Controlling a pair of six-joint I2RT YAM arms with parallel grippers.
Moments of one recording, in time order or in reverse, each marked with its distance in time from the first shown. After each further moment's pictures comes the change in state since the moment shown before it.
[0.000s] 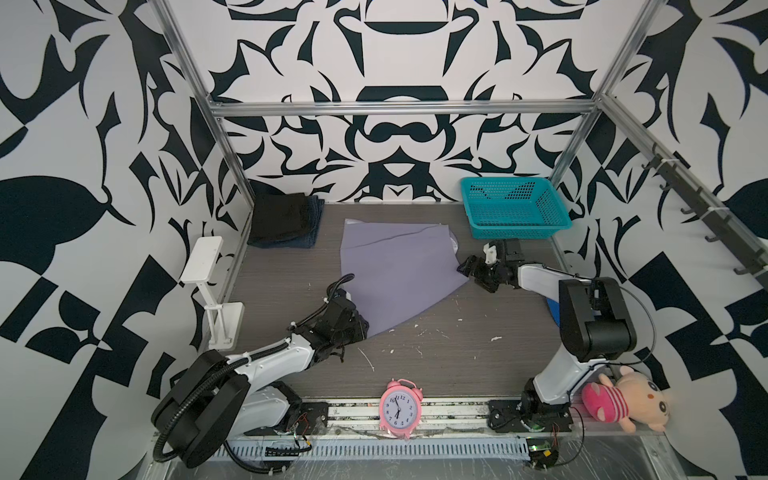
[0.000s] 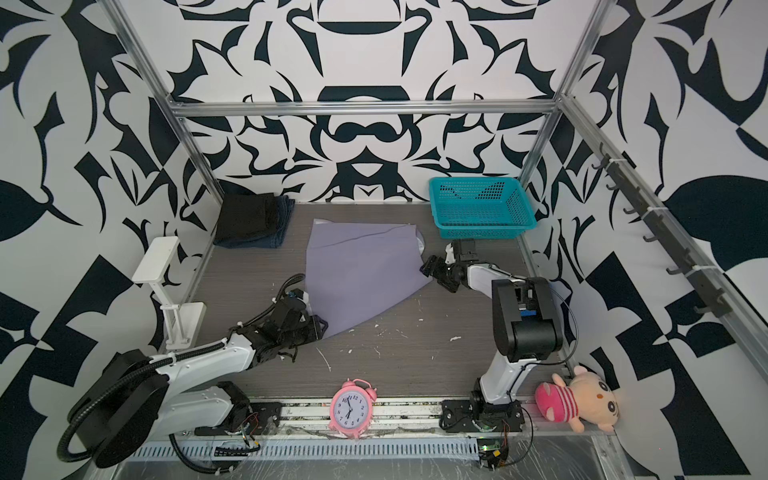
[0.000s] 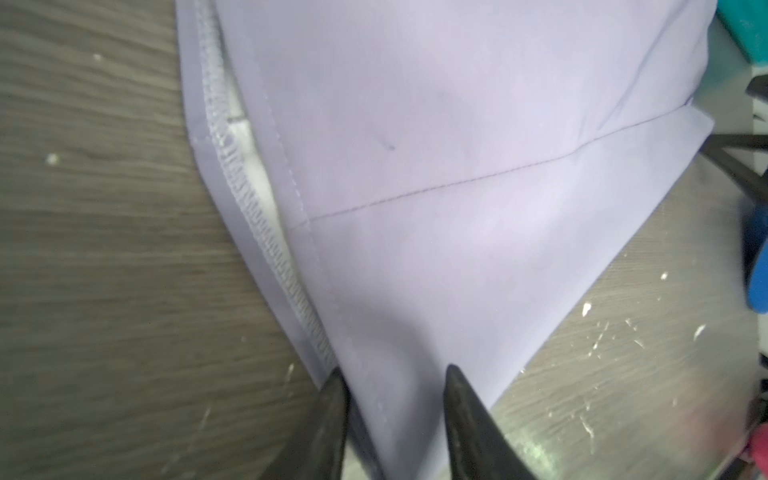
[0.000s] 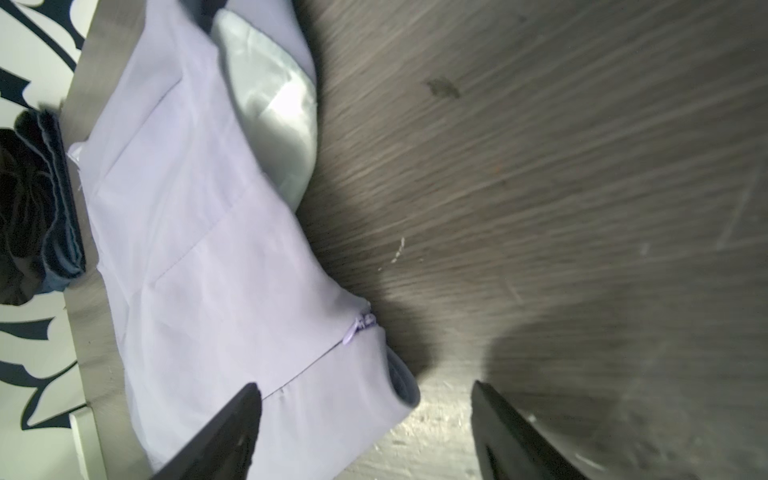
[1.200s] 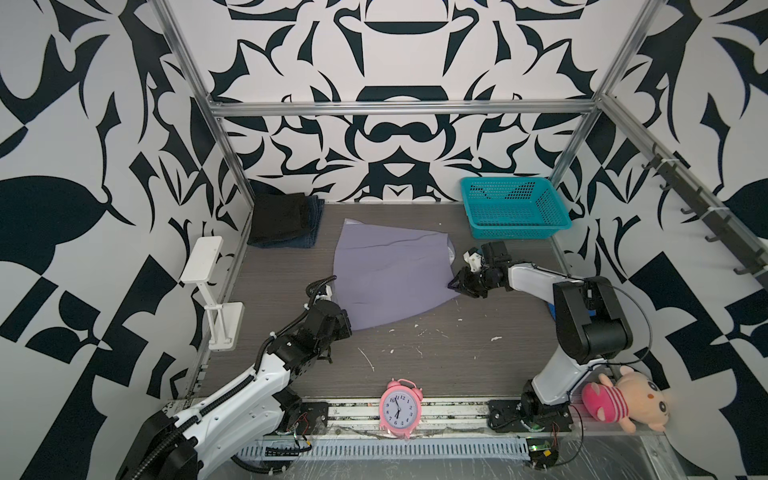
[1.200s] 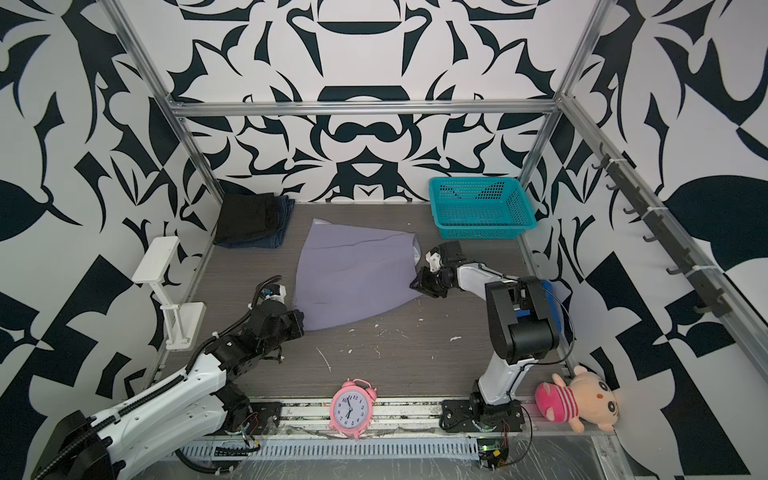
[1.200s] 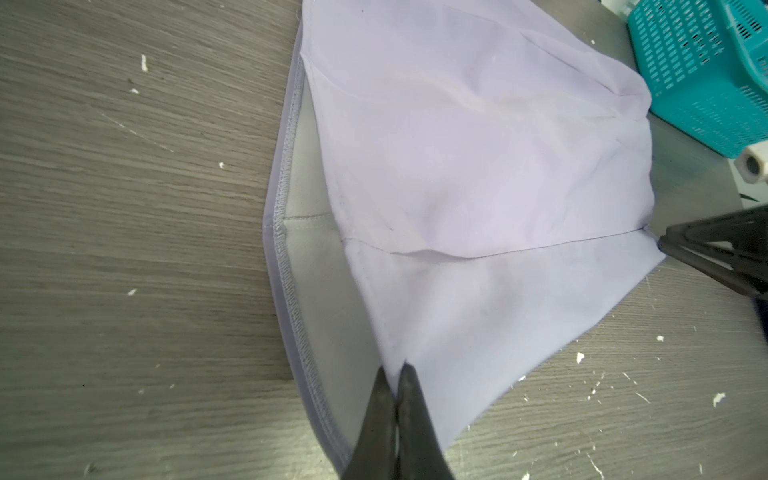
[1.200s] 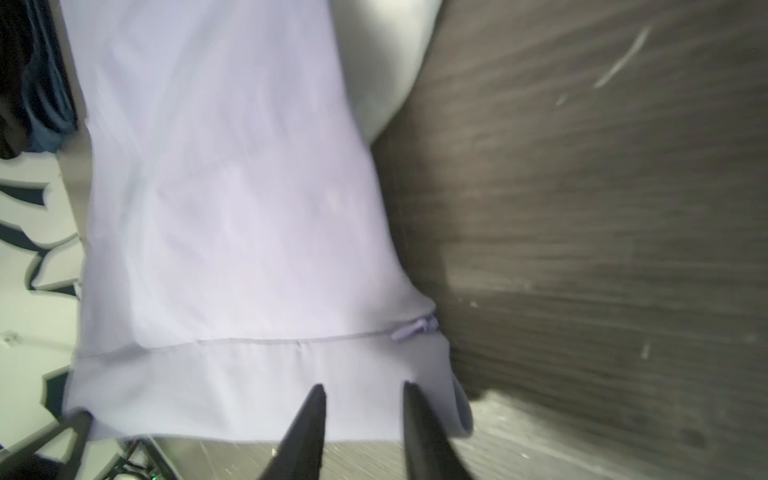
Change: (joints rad) left arm 0.016 -0.361 -0.007 -0.238 -0.224 0.058; right arm 0.094 -0.010 0.000 -0.167 -0.143 -0.106
